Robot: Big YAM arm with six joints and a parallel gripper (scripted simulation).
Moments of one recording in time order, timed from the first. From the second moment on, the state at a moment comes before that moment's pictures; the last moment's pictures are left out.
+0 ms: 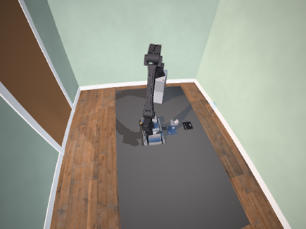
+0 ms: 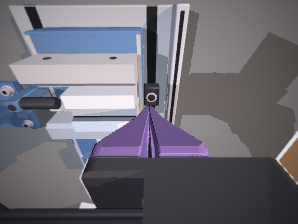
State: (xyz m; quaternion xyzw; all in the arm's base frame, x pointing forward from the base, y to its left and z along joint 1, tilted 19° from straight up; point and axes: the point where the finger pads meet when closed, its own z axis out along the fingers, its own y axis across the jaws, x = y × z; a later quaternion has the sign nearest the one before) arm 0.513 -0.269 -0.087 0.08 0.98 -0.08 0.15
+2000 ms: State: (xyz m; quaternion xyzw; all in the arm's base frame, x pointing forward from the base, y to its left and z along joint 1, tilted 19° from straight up) arm 0.514 -0.269 -0.088 0.08 0.98 -0.08 0.15
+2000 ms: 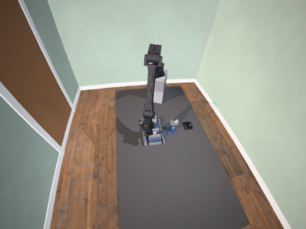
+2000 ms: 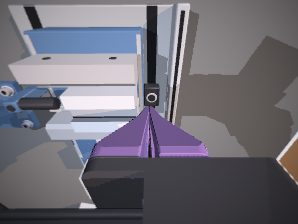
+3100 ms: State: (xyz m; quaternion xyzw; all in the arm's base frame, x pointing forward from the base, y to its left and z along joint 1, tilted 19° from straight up) arm 0.514 -0.269 -0.088 0.08 0.98 -0.08 0.15
